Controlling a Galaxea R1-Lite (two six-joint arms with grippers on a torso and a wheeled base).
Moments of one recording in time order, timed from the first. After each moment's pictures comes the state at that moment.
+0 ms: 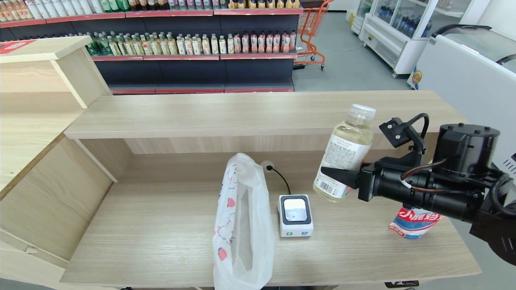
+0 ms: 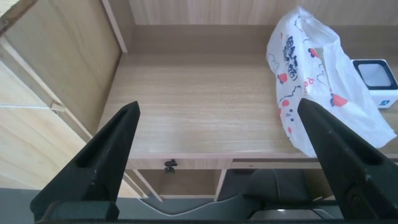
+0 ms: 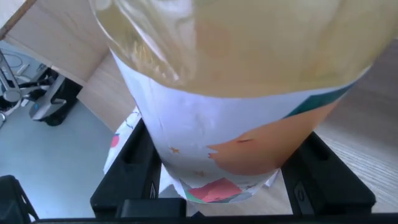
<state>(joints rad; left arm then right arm) 0.00 0.00 0.00 0.00 0.00 0.00 0.41 1.64 -0.65 -0.83 0.39 0.11</state>
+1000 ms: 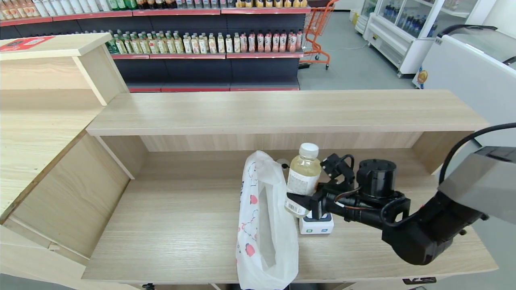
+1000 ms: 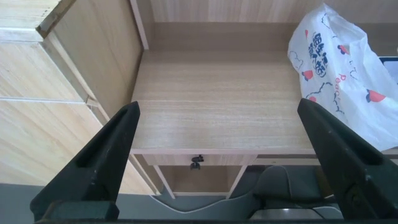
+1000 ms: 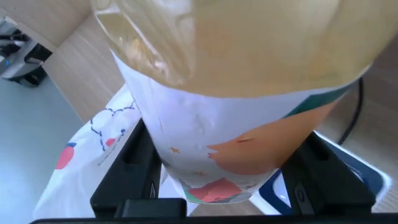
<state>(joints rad) 0.00 0.00 0.00 0.00 0.00 0.00 0.45 2.10 -0.72 -1.17 0.39 -0.04</state>
